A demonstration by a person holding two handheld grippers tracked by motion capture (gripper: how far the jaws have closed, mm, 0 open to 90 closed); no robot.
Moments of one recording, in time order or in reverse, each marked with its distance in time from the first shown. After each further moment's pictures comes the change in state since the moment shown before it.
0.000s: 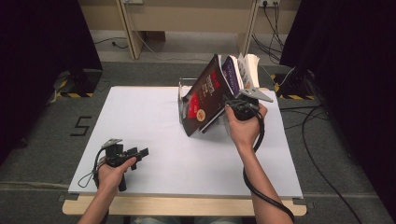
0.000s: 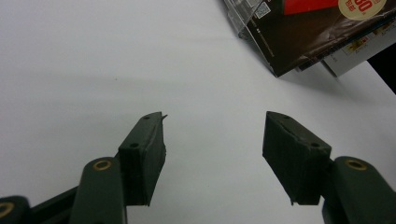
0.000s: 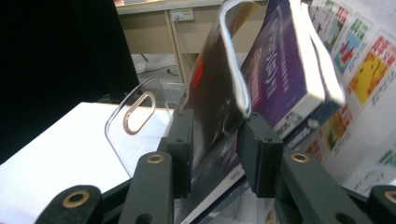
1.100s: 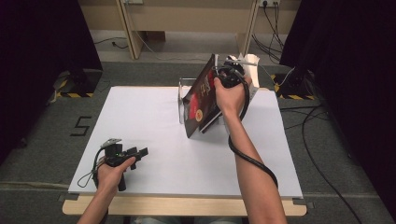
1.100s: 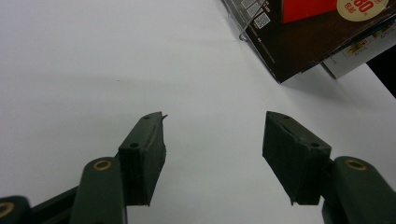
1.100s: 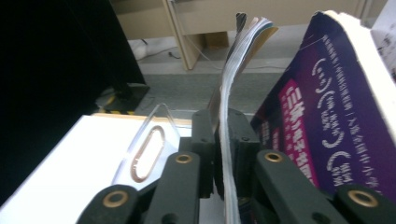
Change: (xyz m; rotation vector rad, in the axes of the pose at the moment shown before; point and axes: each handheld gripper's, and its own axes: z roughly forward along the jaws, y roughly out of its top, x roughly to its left) left arm 0.002 0.000 0.000 -0.001 -0.004 -0.004; right arm 0.014 0.064 0.067 0.122 0.020 0.102
